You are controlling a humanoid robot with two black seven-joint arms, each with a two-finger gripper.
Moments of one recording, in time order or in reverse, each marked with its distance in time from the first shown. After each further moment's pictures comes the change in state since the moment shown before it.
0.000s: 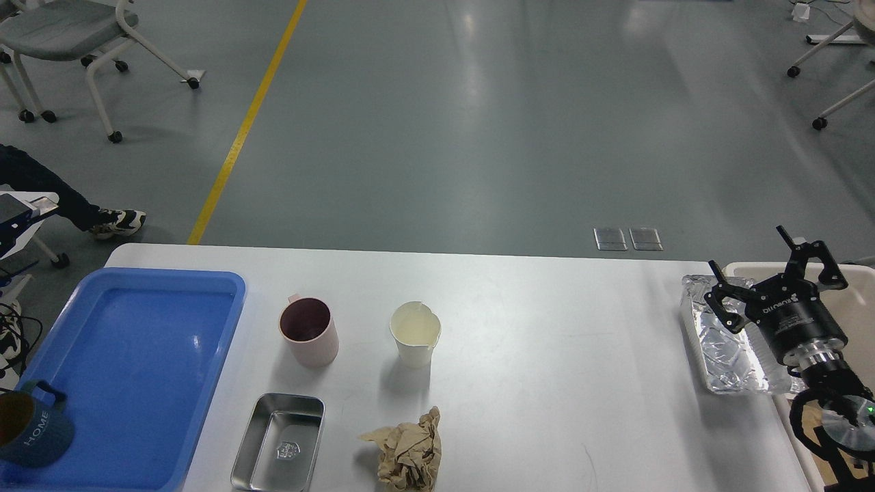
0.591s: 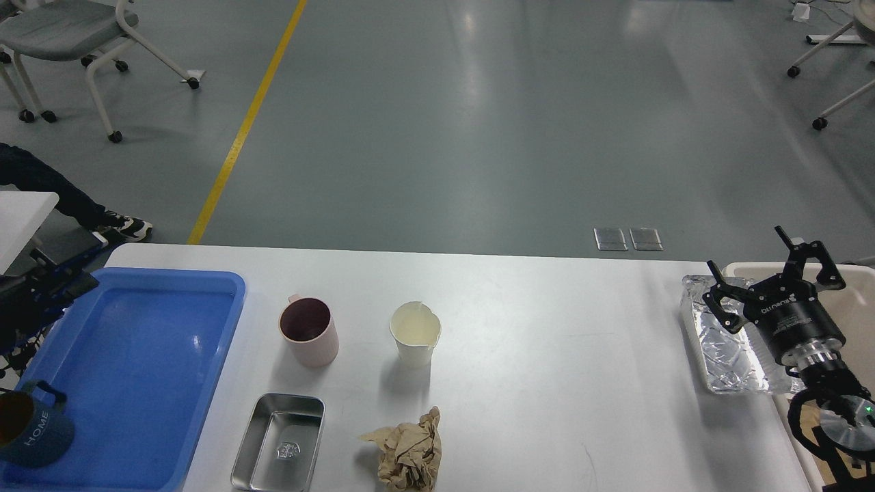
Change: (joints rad) left arm -0.021 -0.180 0.016 0.005 0.205 -0.016 0.069; right arm 0.000 0.004 -0.002 -0.001 0.000 0.000 0.000
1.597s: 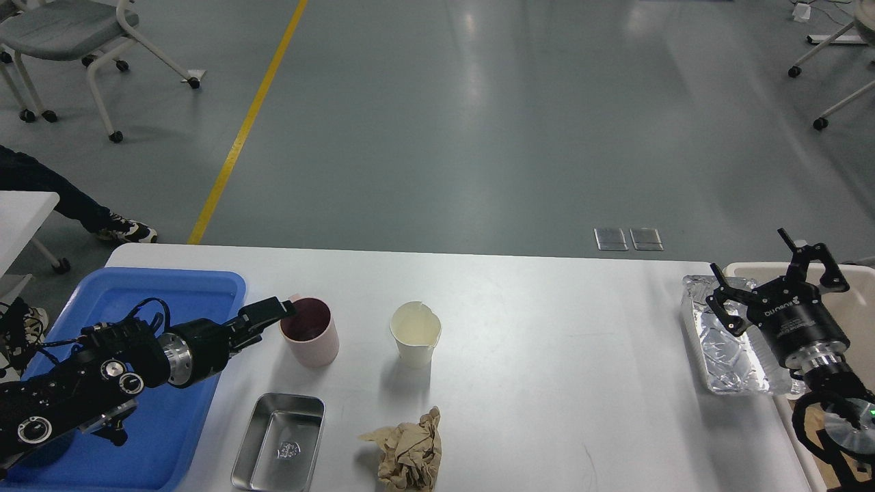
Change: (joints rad) left arm -0.379 -0.472 0.525 0.299 0.119 0.006 0.058; right arm -0.007 -0.009 0.000 -0.004 0.000 0.005 0.000
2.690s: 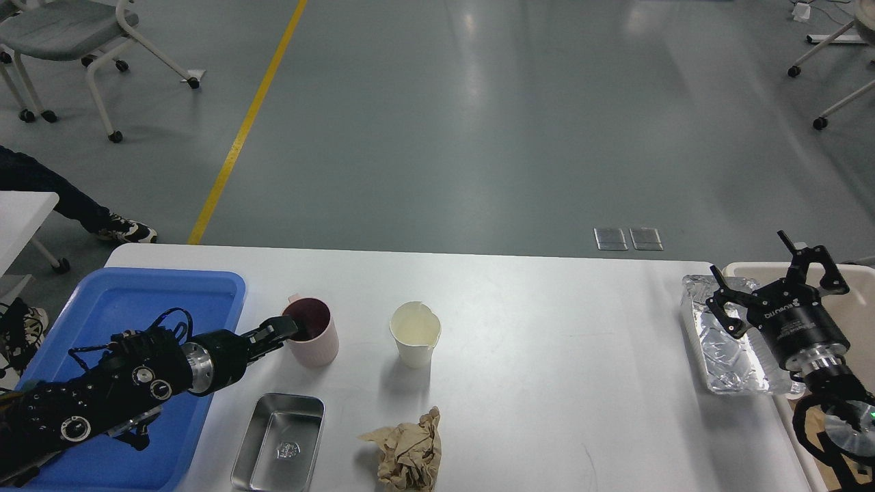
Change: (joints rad) left arm -0.028 -0.093 0.078 0.113 -0.001 0.011 -0.010; right arm -0.004 0.000 0.000 -0.004 0.000 0.006 0.000
